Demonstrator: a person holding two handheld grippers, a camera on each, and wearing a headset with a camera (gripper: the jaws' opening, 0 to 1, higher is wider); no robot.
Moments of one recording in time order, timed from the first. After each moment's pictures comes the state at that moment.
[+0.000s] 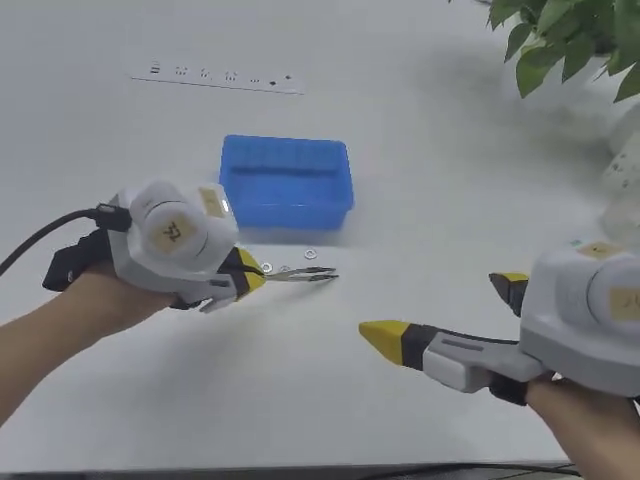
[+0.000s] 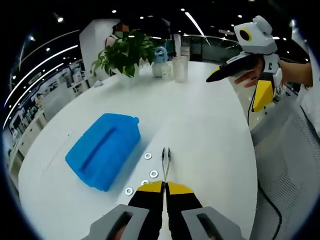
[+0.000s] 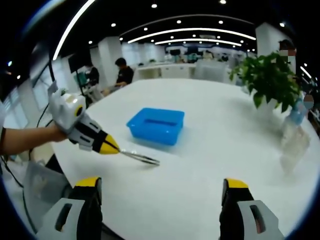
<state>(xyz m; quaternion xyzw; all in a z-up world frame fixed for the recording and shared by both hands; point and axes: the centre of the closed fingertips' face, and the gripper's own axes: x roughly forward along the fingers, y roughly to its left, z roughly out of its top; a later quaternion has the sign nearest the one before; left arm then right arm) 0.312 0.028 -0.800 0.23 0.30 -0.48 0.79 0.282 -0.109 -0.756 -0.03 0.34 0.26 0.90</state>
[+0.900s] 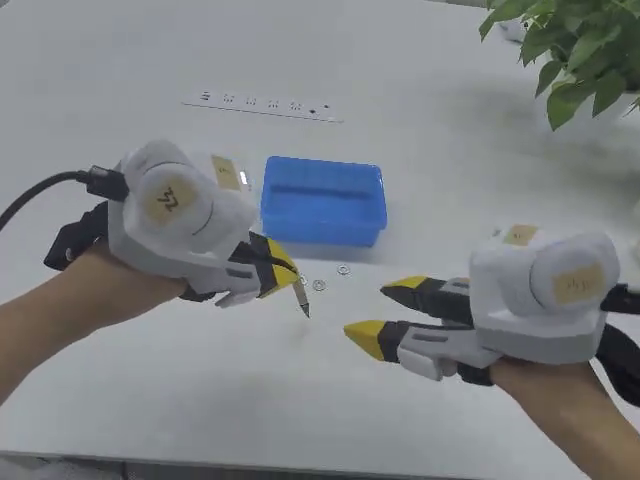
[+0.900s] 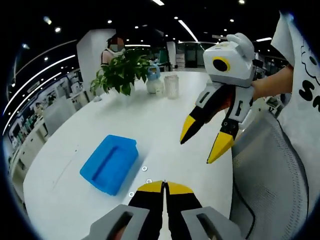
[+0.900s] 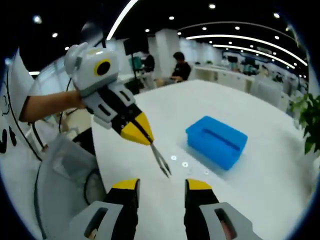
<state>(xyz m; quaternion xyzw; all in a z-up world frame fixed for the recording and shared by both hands) 0.285 0.042 -0.732 0.23 0.26 -0.51 0.79 0.267 0.000 -0.744 -0.12 0.30 0.50 0.80</state>
